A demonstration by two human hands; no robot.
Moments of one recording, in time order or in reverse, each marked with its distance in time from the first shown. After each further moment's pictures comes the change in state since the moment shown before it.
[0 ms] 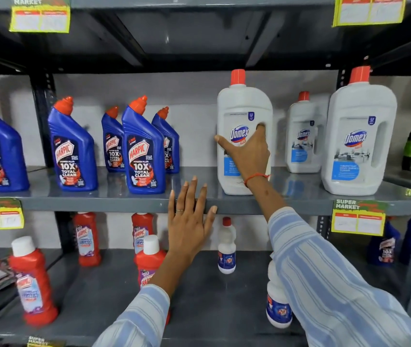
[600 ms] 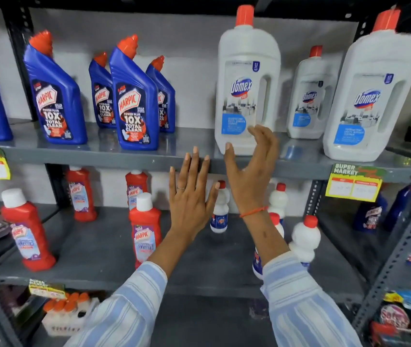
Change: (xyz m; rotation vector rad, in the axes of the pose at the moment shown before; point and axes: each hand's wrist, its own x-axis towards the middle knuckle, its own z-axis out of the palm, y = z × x) left_hand -0.039 0.027 0.000 -0.136 0.087 -0.016; right_hand -0.113 0.028 -0.028 0.037 0.186 -0.301
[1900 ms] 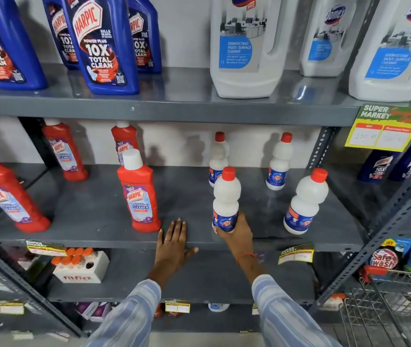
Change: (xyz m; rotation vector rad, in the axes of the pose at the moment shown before) left_hand -0.239 -0.073 0.091 0.152 -1.139 -0.204; right_hand -0.252 0.151 -0.044 -0.131 -0.658 0.950
